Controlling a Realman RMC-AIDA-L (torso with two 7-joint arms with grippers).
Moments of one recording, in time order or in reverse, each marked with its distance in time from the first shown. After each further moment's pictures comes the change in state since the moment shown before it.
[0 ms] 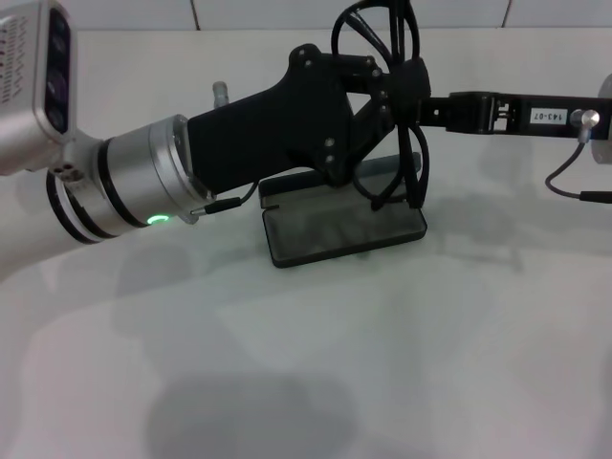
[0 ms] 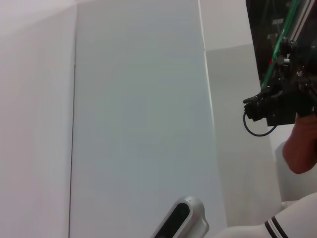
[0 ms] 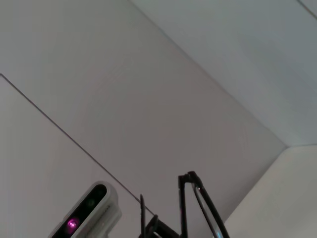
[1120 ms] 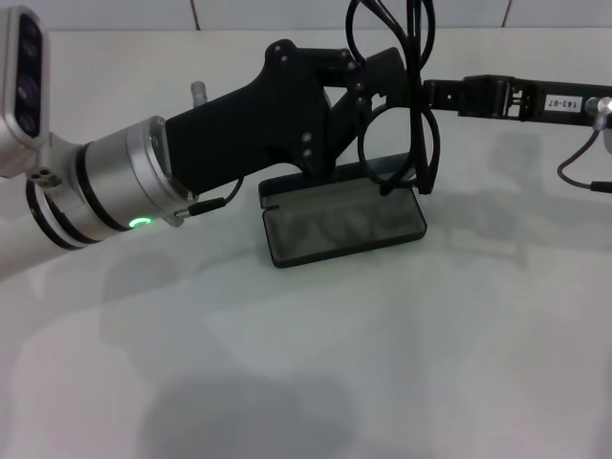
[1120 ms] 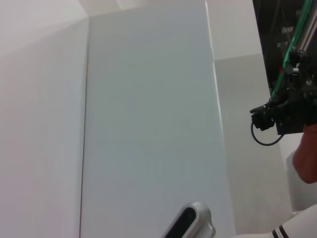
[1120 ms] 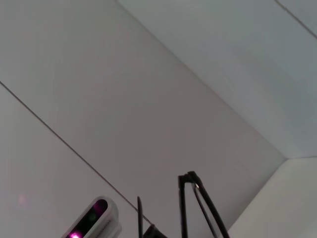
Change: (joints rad) left arm 0.037 0.005 0.007 0.019 -0.037 0.016 -0.012; right arm -0.007 -0.013 0.011 -0.002 0.025 -0.008 0.004
